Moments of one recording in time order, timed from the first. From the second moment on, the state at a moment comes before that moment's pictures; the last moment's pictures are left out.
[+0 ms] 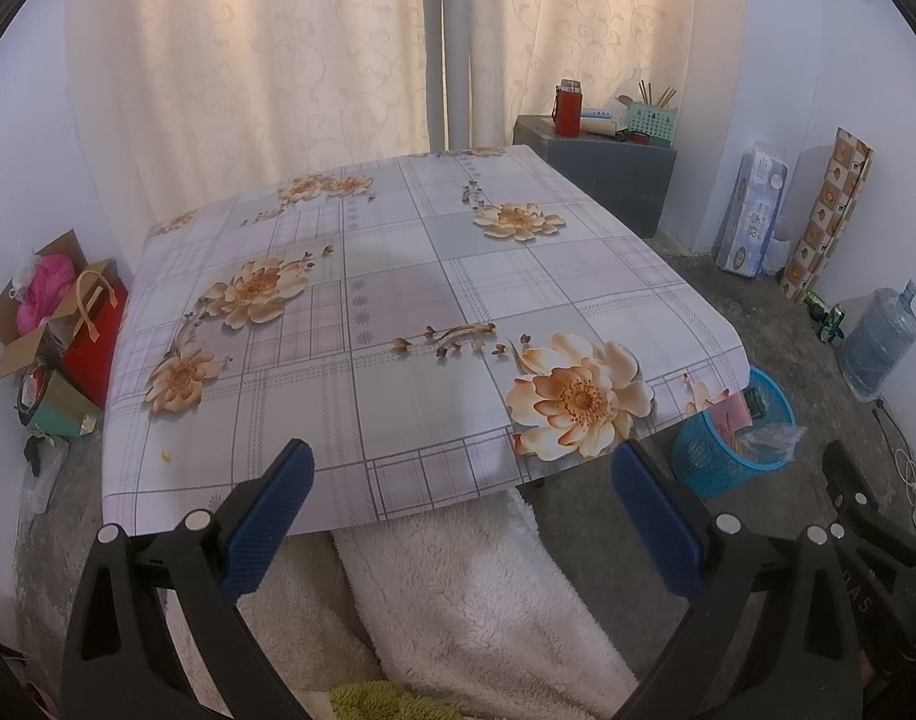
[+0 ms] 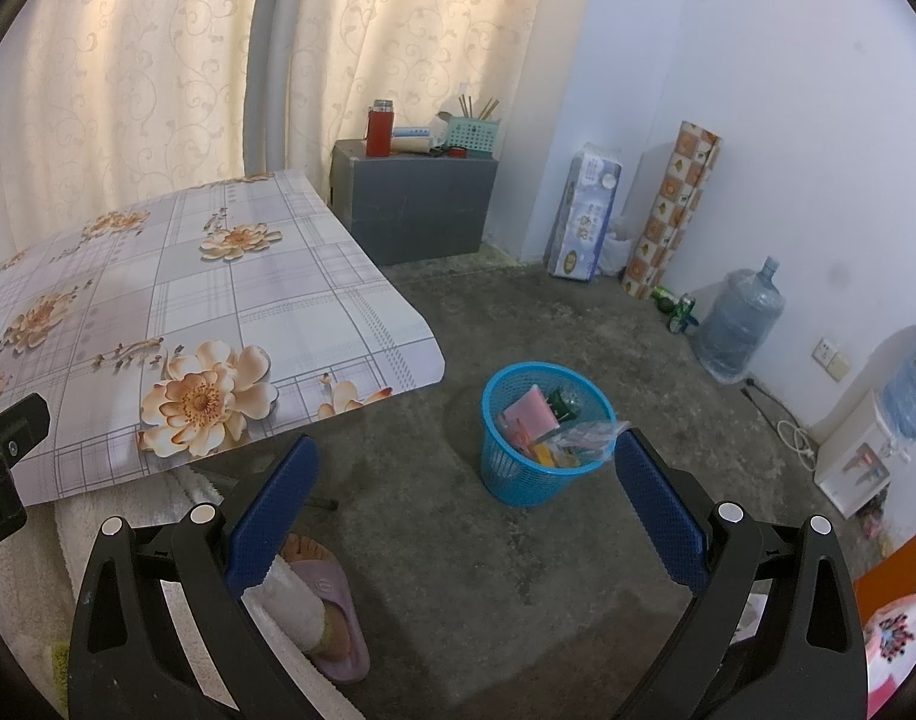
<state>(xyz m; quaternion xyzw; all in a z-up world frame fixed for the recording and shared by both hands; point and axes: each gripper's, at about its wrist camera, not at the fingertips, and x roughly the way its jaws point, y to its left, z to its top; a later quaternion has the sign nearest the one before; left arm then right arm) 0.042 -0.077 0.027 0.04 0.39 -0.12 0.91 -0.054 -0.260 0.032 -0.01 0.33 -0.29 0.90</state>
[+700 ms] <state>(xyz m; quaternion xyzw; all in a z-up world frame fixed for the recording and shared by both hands) 0.041 -0.078 0.026 0.04 0.39 -0.12 0.91 -0.053 -0.260 0.032 -0.01 0.33 -0.29 0.90</state>
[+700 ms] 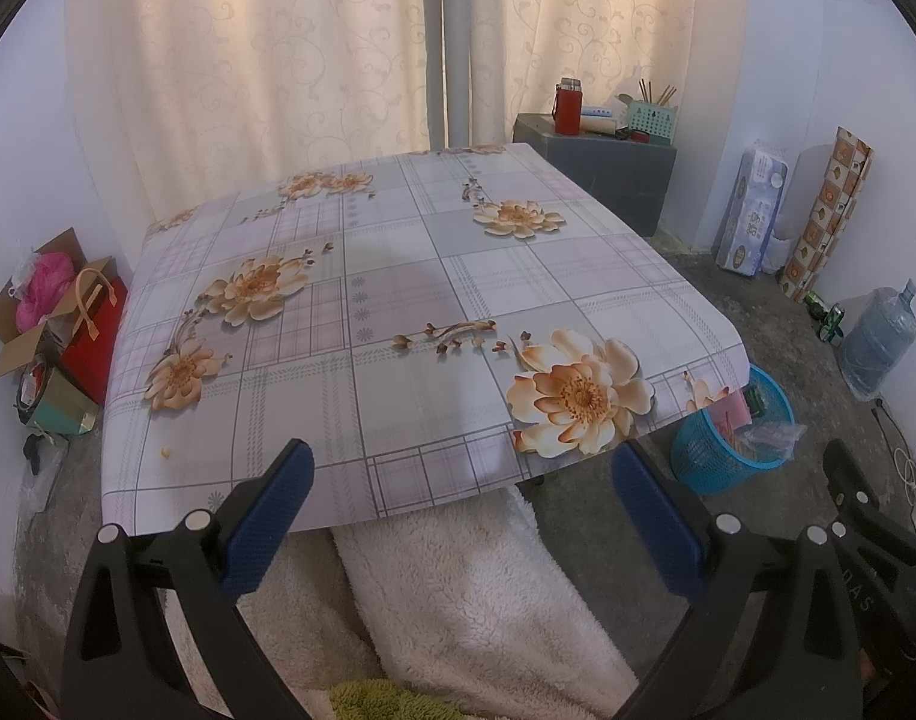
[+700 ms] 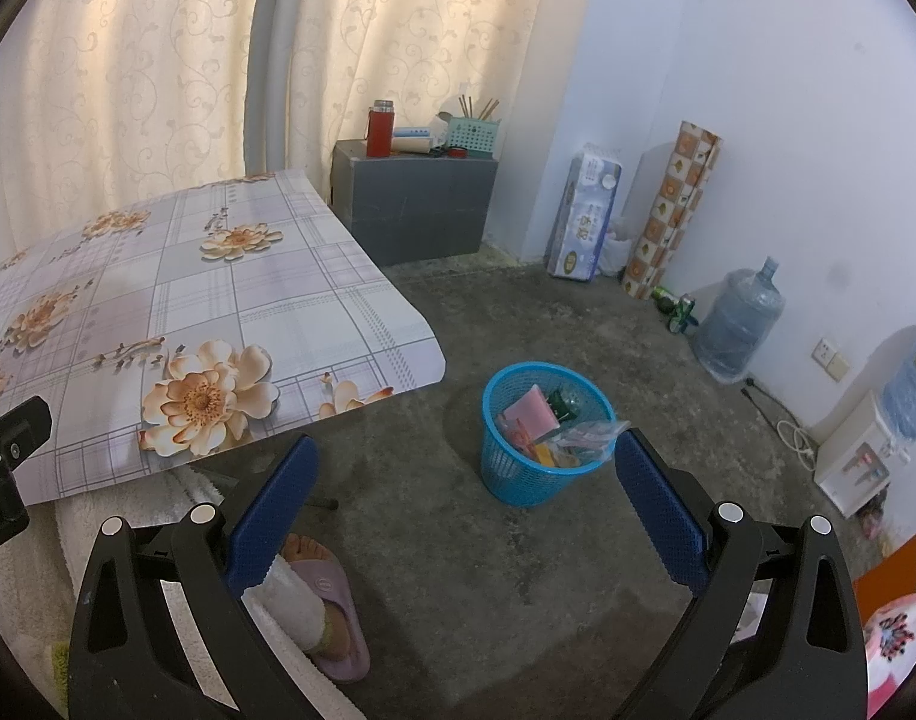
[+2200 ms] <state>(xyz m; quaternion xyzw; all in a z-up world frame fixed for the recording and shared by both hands) 0.040 -0.077 0.025 0.04 0.39 -0.12 0.91 -0.052 -0.259 0.032 -0.01 0.33 -0.29 0.90</state>
